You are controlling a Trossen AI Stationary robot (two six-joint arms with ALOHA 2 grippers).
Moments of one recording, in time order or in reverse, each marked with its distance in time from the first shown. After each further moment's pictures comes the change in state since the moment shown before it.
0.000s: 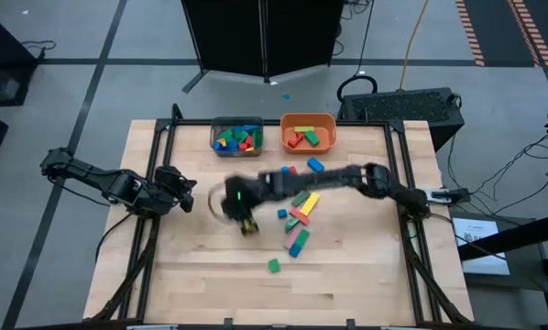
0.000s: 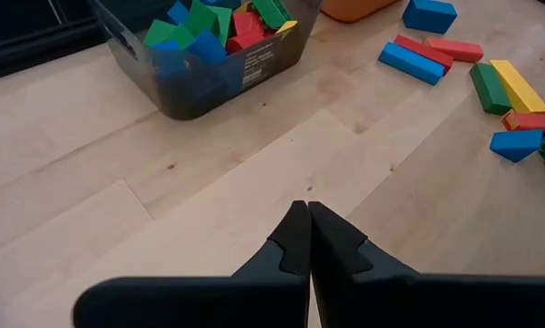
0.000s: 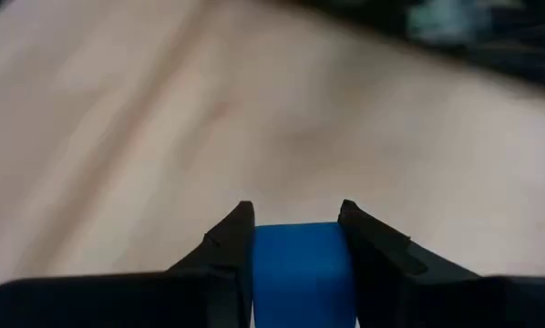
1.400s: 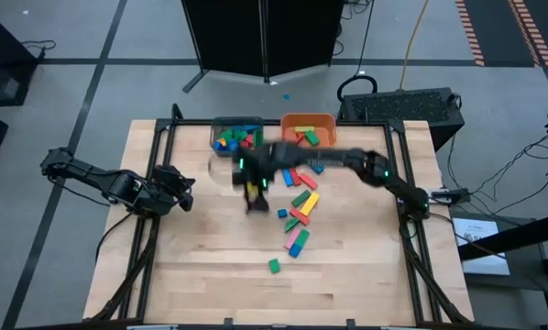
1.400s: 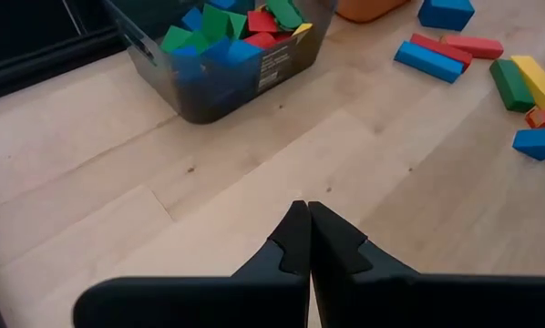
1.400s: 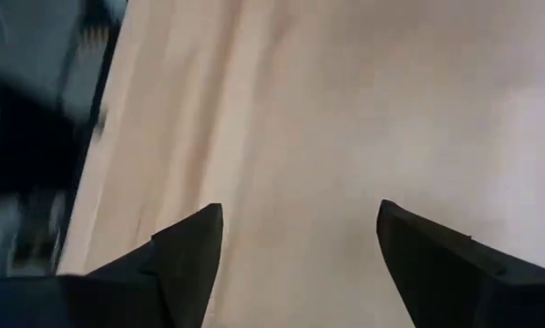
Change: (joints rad) left arm 0.000 0.000 0.000 -0.039 -0.026 0.002; right arm -0.140 -0.003 0.157 -0.432 -0.374 0.214
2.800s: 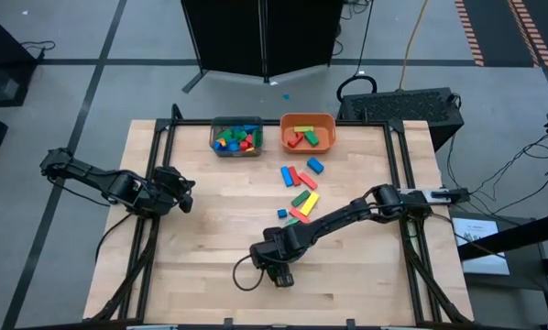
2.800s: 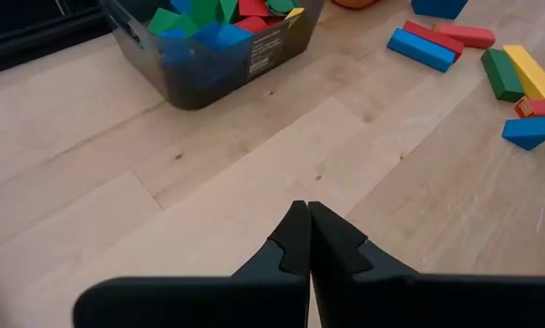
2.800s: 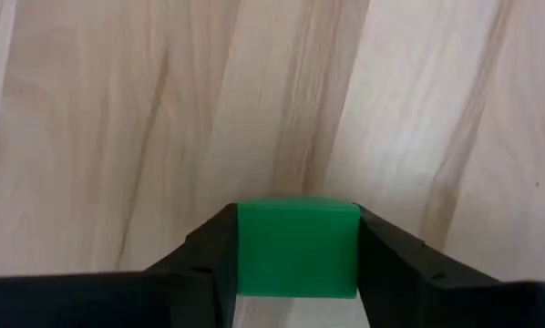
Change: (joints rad) left arm 0.000 0.000 0.000 0.003 0.040 -0.015; right arm 0.433 -0.010 -0.469 0.269 0.443 0.207
